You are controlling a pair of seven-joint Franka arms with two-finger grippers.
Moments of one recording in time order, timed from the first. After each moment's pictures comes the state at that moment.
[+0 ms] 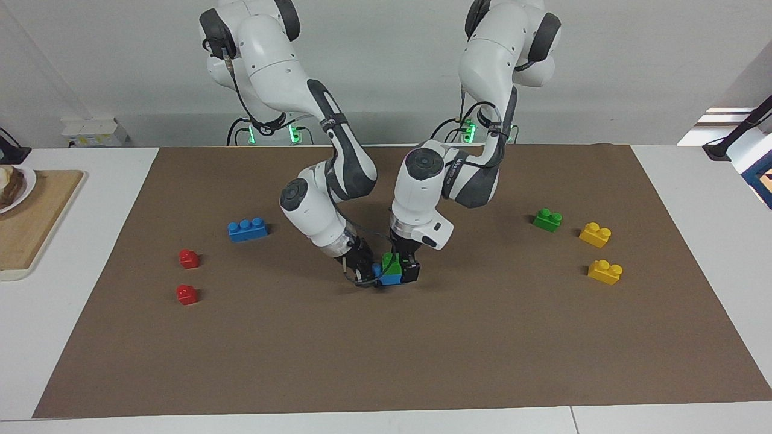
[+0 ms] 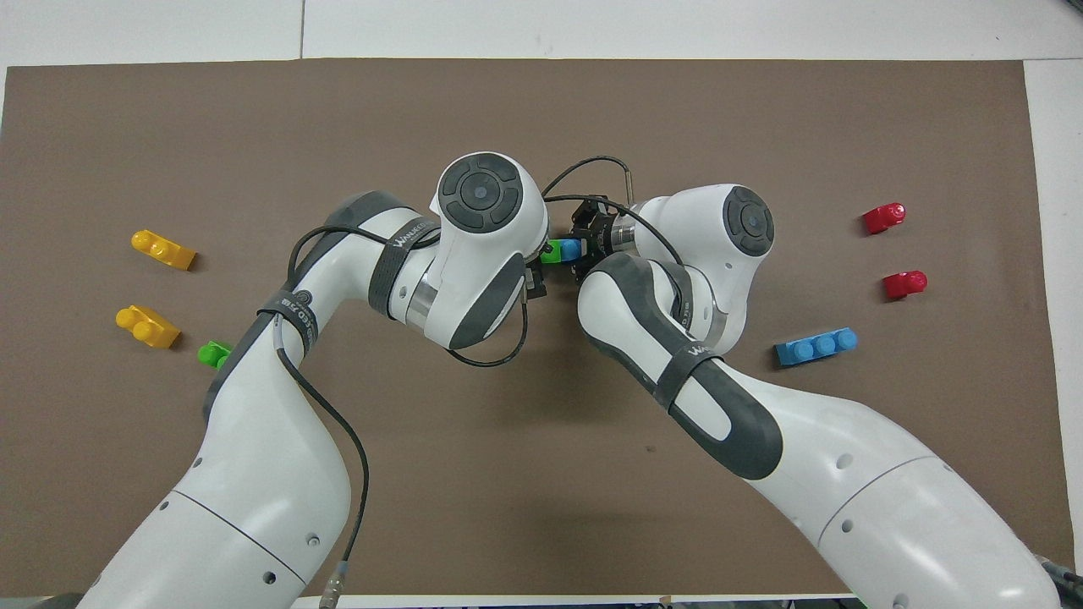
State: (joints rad) left arm -0.56 0.56 -0.08 -1.53 0.01 2.22 -2.33; right arm 0.40 0.55 0.05 -1.78 0.66 2.56 1.42
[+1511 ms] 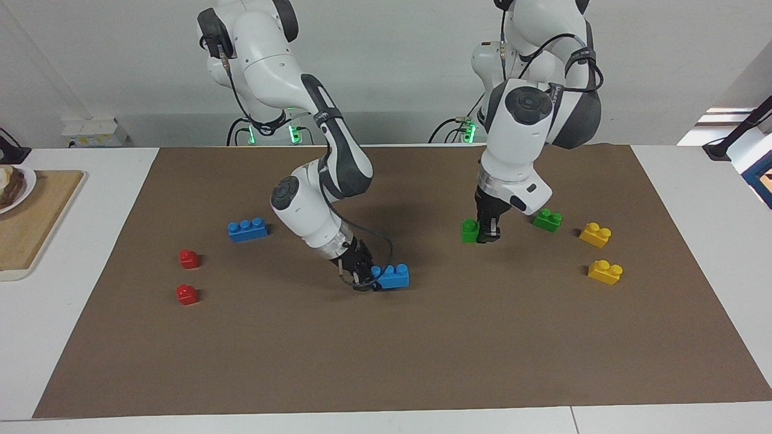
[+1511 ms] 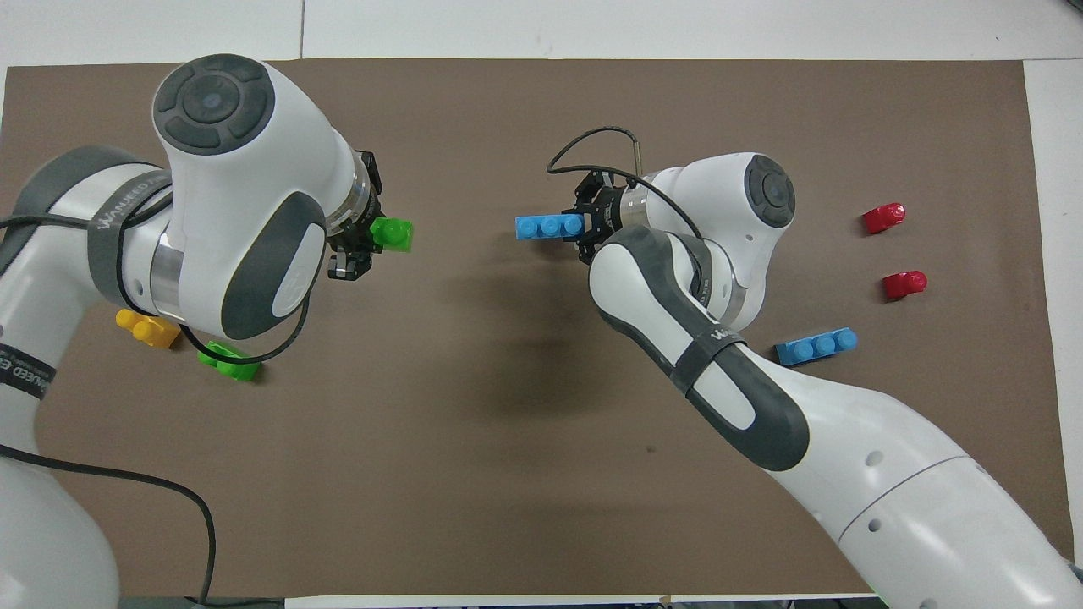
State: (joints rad) left arm -0.33 0.25 -0.06 -1.64 0.04 1.90 -1.72; right arm 0.37 0.54 0.02 -1.66 0.63 2.45 1.40
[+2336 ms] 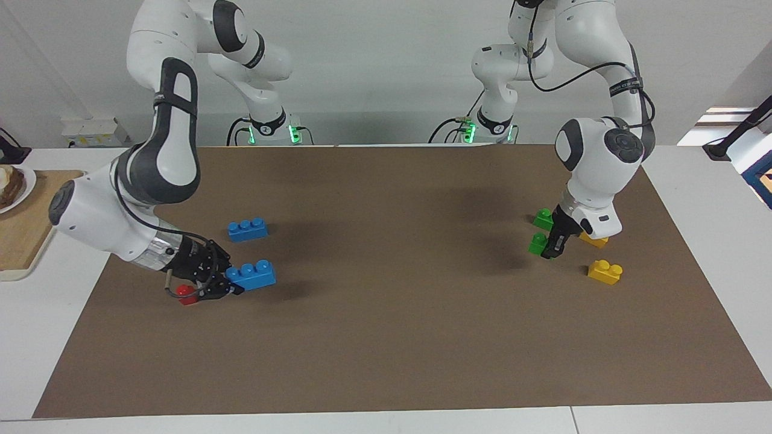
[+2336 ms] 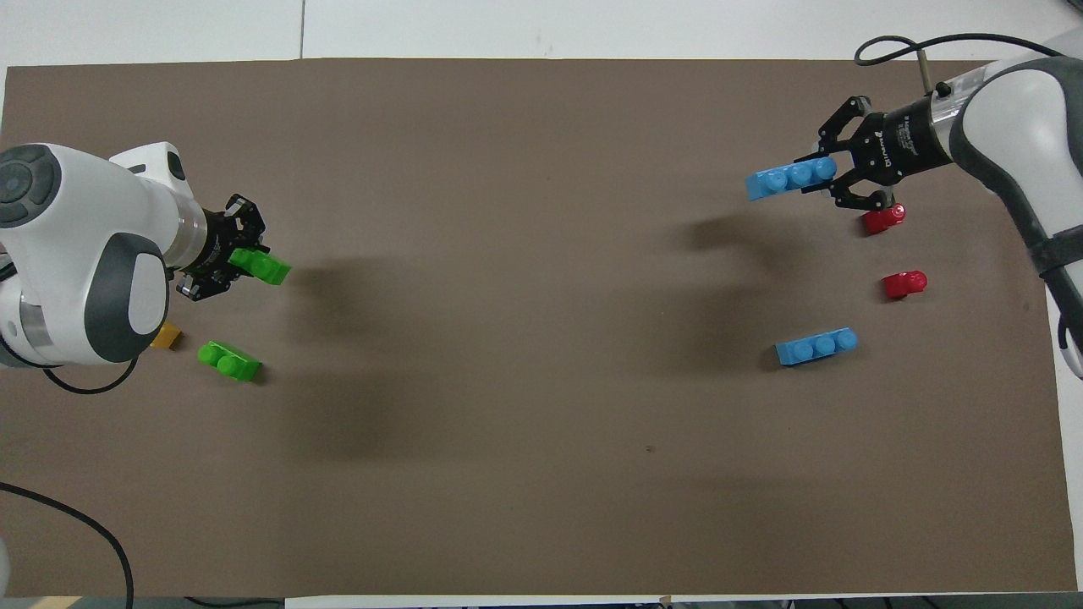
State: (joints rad) left arm -0.03 0.19 -0.06 -1.98 -0.03 2.22 -1.01; right arm -0.13 0.51 0.02 -1.45 0.54 1.85 1.05
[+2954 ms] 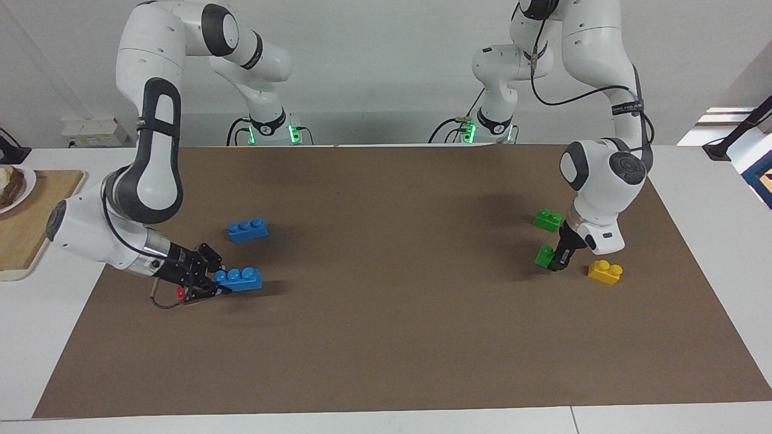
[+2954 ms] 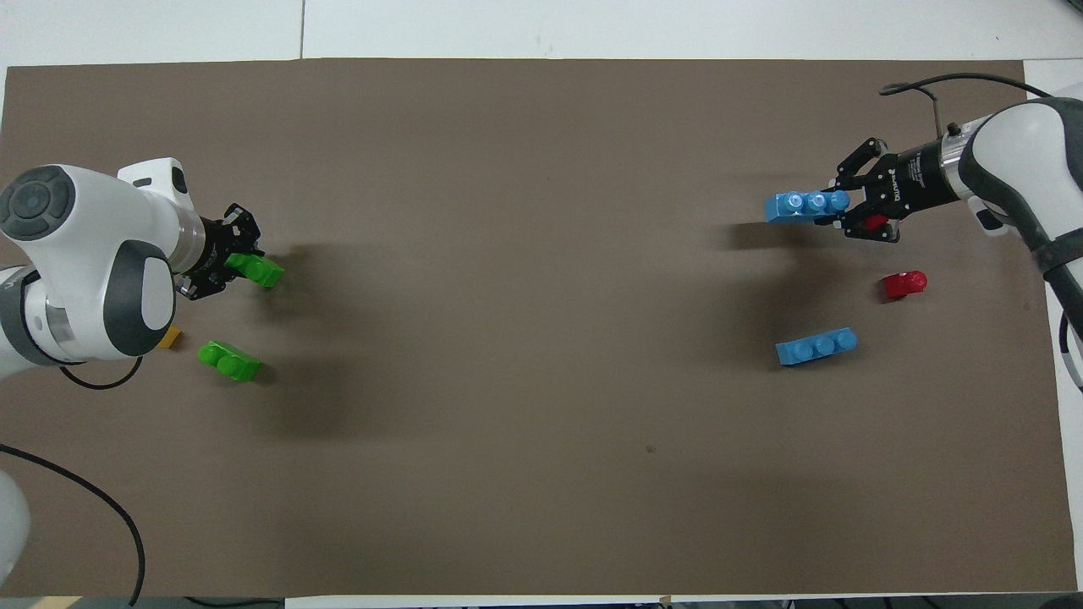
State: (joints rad) left arm 0.02 0.29 -0.06 -2.00 -0.03 2.35 -0.93; right arm -0.19 0.54 0.03 -1.58 0.56 1.94 1.16
